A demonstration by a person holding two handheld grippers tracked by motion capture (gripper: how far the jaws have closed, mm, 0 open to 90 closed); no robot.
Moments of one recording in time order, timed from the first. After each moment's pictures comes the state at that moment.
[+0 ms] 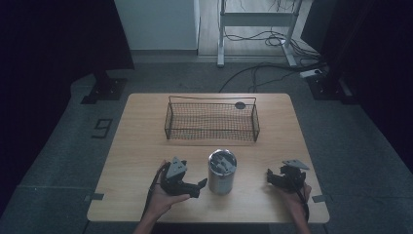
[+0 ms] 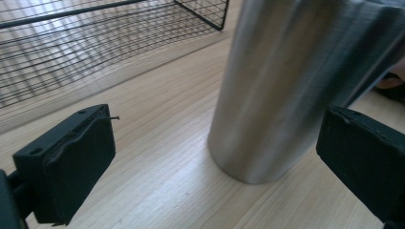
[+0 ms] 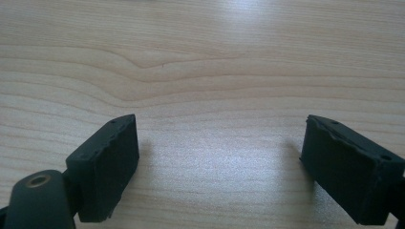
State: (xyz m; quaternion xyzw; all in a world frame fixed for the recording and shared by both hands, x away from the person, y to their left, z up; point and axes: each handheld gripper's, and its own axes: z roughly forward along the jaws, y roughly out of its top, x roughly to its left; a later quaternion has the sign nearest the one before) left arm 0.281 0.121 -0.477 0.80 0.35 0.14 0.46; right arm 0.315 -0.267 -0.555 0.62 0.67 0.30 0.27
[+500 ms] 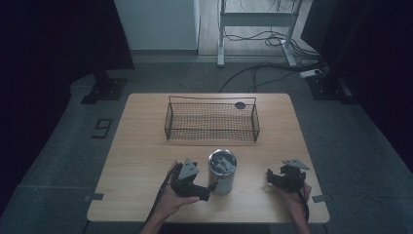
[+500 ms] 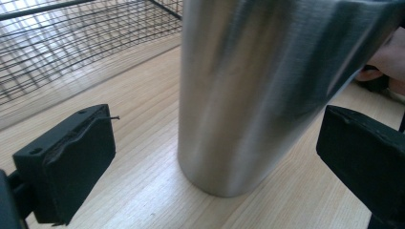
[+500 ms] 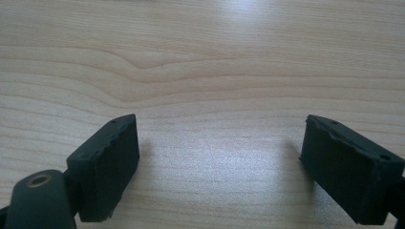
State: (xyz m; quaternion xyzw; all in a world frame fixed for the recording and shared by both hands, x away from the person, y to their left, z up) left arm 0.281 0.095 -0.481 0.81 0.33 0.13 0.46; right arm 0.316 -0.267 -0.555 0.62 0.67 0.30 0.27
